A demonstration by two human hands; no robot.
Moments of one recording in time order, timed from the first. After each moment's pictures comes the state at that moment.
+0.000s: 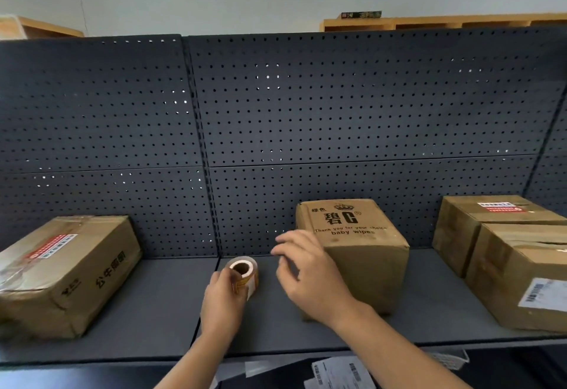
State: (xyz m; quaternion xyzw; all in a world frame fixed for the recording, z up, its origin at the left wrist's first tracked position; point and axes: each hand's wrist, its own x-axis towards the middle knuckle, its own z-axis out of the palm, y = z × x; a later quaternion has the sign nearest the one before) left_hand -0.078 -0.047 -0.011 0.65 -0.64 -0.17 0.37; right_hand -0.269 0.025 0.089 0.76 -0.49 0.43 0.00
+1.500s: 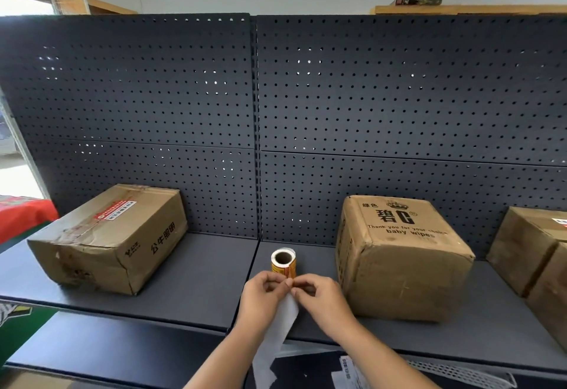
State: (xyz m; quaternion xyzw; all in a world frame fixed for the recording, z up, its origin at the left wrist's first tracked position) left_hand -0.058 -0.014 -0.010 0.56 -0.52 -0.45 0.47; right_hand -0.220 -0.016 -0.020 0.66 -0.54 0.42 -0.32
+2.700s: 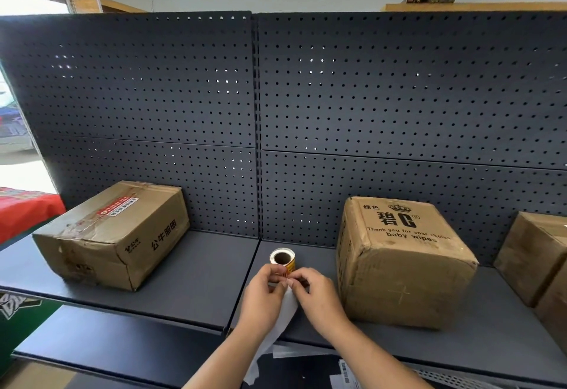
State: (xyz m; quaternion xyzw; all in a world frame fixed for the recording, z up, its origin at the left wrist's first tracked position) left_hand -0.069 -0.018 -0.012 0.57 -0.58 -0.37 0.46; right_hand -0.216 -0.033 -0.027 0.69 -0.54 0.41 -0.25
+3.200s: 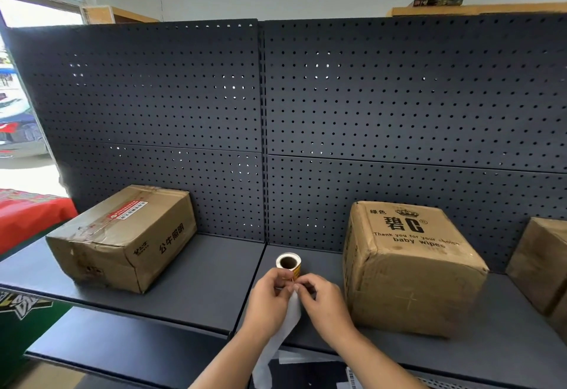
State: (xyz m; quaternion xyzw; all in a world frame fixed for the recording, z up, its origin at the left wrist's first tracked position) left_hand -0.066 -0.021 -0.012 0.57 -0.59 -0.36 0.44; right_hand -0.217 -0.031 -0.030 0.69 -0.54 0.42 -0.25
